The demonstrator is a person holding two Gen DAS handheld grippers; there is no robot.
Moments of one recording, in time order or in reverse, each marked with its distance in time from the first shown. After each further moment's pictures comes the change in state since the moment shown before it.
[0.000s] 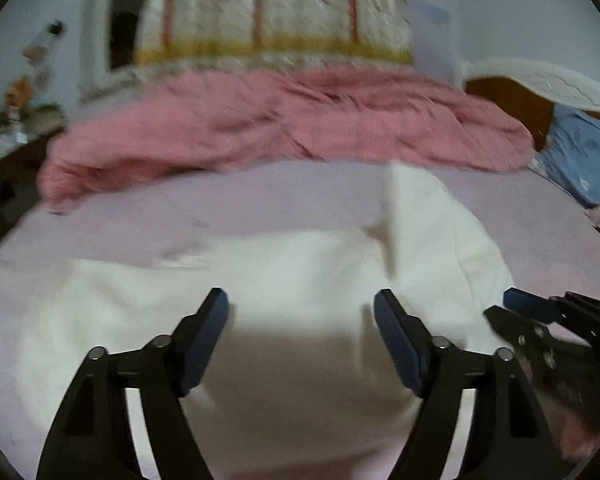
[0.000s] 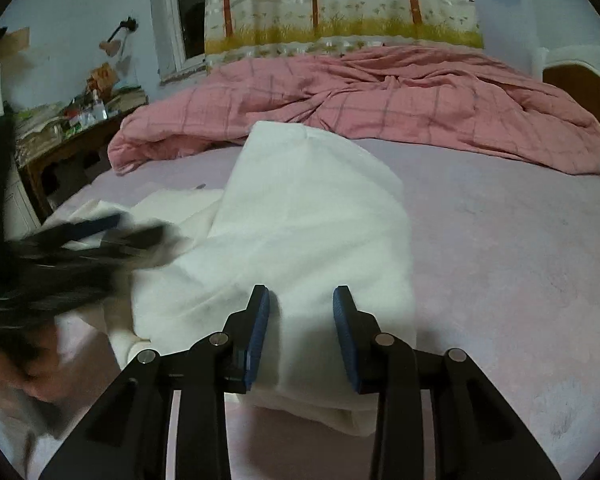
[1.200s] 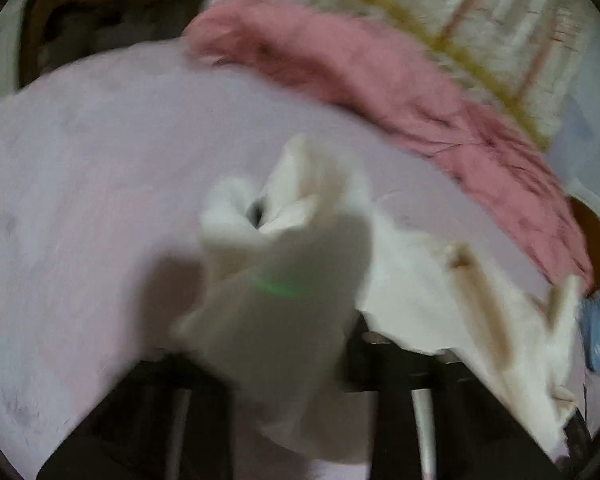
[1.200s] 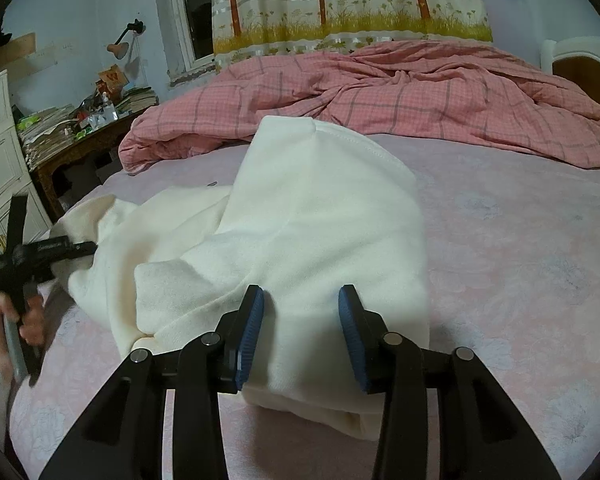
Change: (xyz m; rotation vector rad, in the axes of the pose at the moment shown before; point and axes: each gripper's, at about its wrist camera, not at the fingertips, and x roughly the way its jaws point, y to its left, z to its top) left arm 0.022 0.184 -0.048 -0.535 0.117 0.074; right arm 0.004 0.000 -0.002 0.009 -0.003 0.056
